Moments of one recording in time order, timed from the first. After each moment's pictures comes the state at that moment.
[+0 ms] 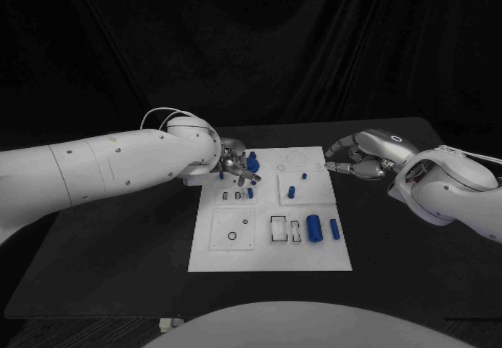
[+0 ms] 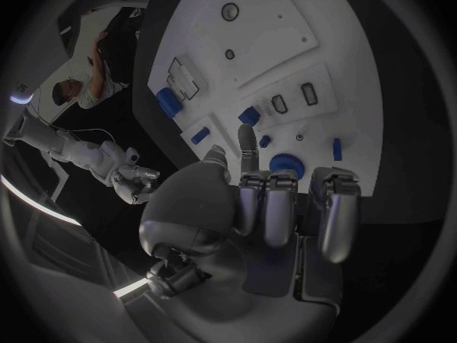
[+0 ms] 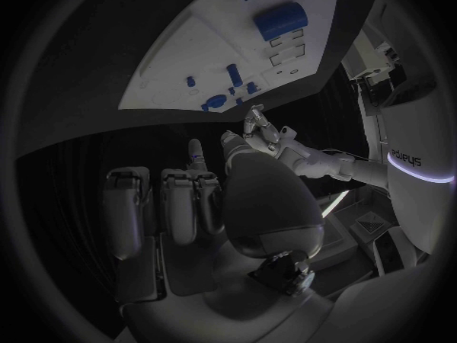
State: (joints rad) left arm 1.37 -0.57 -0.21 1.32 -1.14 0.22 -0.37; left_hand 1.16 0.14 -0.14 0.28 0.21 1.08 0.01 0.51 0.70 1.47 -0.04 1.57 1.31 1.47 -0.08 1.57 1.31 0.01 1.47 0.04 1.57 1.31; right arm 1.27 -1.03 -0.21 1.64 -1.48 -0.45 -0.04; right_hand 1.24 0.03 0.04 0.25 0.30 0.78 0.08 0.25 0.21 1.47 -0.01 1.57 1.31 1.47 -0.08 1.57 1.31 0.02 1.47 0.04 1.56 1.31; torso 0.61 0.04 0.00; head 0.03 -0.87
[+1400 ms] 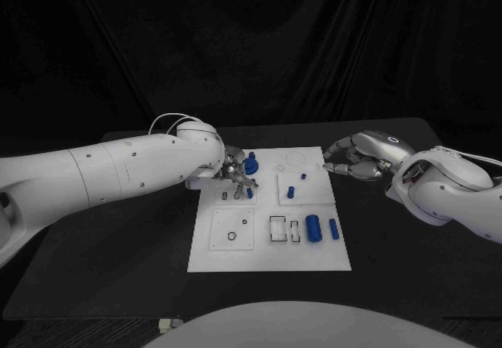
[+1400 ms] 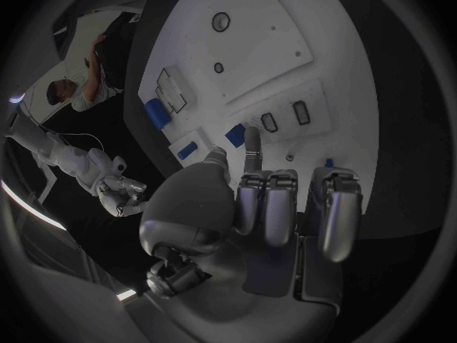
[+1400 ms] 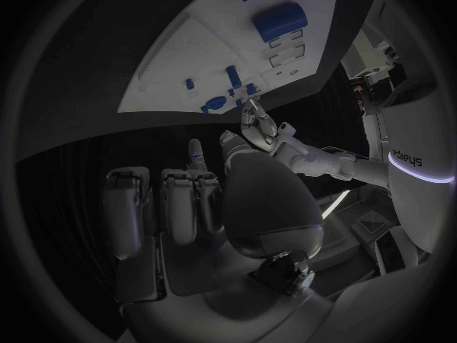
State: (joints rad) left arm 1.33 -0.51 -0.21 1.23 -1.14 0.30 -0.41; left_hand 1.15 0.14 -0.11 0.28 0.20 1.04 0.04 0.39 0.68 1.46 -0.04 1.57 1.31 1.47 -0.07 1.57 1.31 0.01 1.47 0.04 1.55 1.31; right arm 1.27 -1.02 -0.21 1.63 -1.47 -0.44 -0.04; right_hand 1.25 0.03 0.05 0.25 0.32 0.78 0.08 0.25 0.21 1.47 -0.01 1.57 1.31 1.47 -0.08 1.57 1.31 0.02 1.47 0.04 1.56 1.31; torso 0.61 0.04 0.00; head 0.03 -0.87
